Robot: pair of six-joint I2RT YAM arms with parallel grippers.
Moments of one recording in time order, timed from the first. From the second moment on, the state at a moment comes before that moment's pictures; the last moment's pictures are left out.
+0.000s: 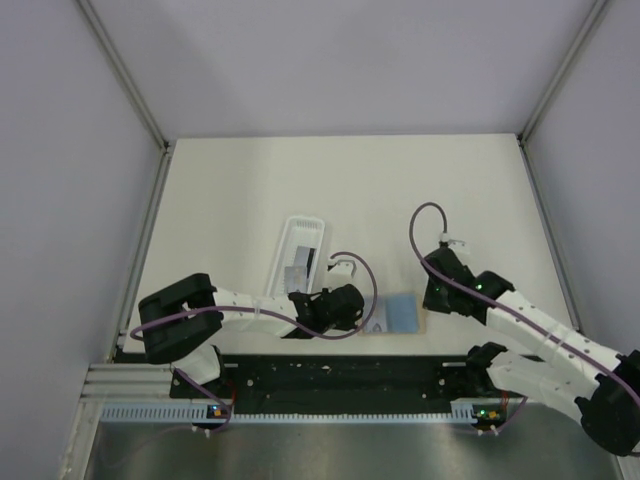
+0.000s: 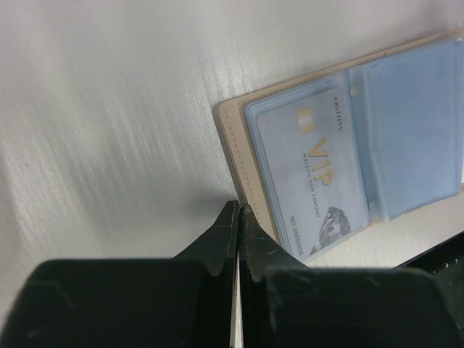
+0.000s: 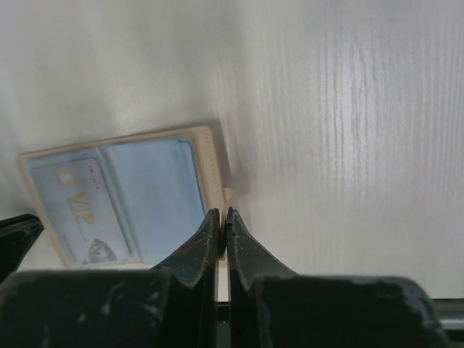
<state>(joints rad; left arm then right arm) -1.20 1.60 0.73 0.00 -0.34 -0.94 0.64 0.95 0.60 -0.76 0.30 0.78</state>
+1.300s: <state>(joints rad) -1.20 1.12 0.79 -0.32 -0.36 -0.88 0.74 1.13 0.37 0.19 -0.38 1.01</state>
